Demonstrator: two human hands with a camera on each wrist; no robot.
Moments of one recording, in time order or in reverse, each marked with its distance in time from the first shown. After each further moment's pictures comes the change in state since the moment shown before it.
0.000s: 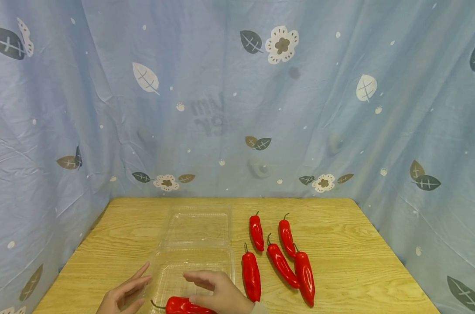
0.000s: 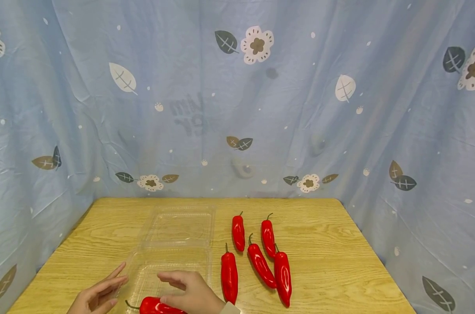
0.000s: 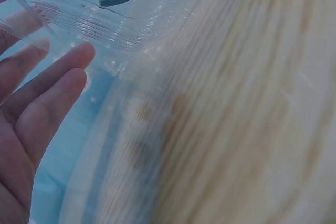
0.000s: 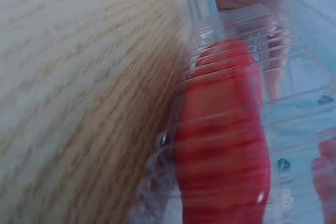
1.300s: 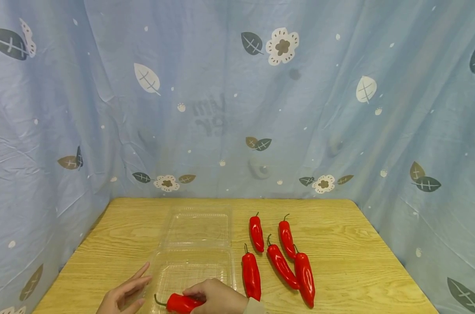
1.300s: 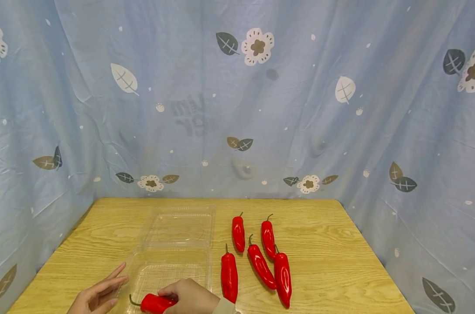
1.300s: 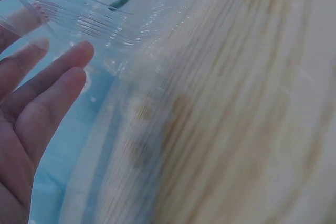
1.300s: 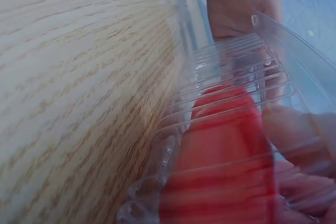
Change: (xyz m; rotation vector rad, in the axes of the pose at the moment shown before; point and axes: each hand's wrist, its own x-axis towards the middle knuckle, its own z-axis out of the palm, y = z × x) left_hand 0.001 0.002 0.000 0.000 -0.003 -0.022; right_hand 0.010 0.001 0.005 -0.206 -0.131 0.366
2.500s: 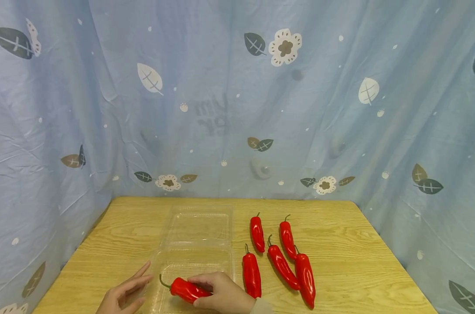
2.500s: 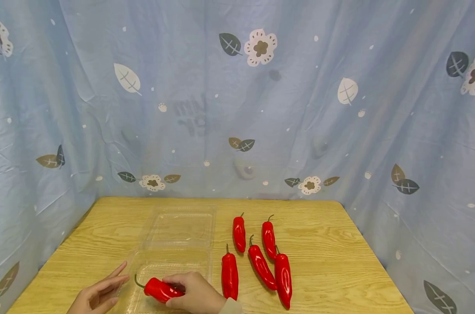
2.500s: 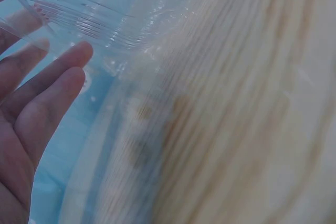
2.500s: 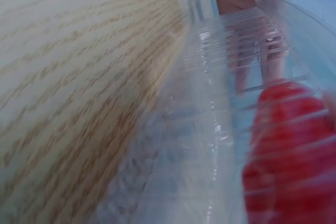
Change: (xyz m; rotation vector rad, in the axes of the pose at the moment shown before) left_hand 0.000 0.003 0.000 -0.006 -0.004 -0.027; right_hand -0.011 -0.007 -0.009 0.043 0.136 -0.093
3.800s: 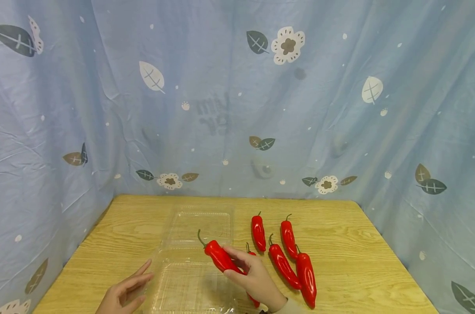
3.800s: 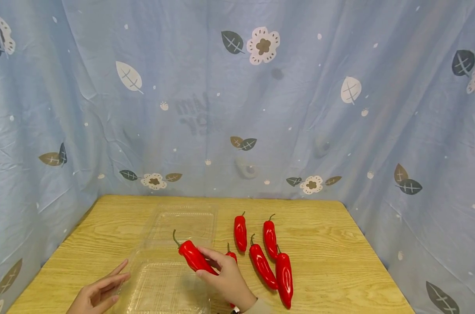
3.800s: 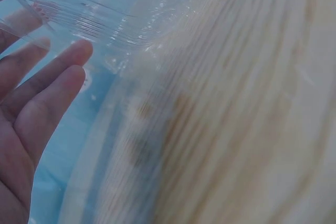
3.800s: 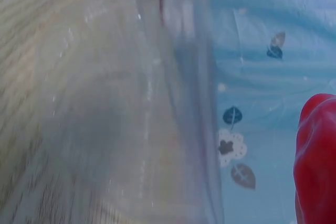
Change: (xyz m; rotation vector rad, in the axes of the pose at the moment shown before) left_hand 0.000 -0.004 -0.002 -0.099 -0.043 0.142; right_hand -0.037 0.002 -0.046 0.120 0.338 -0.266
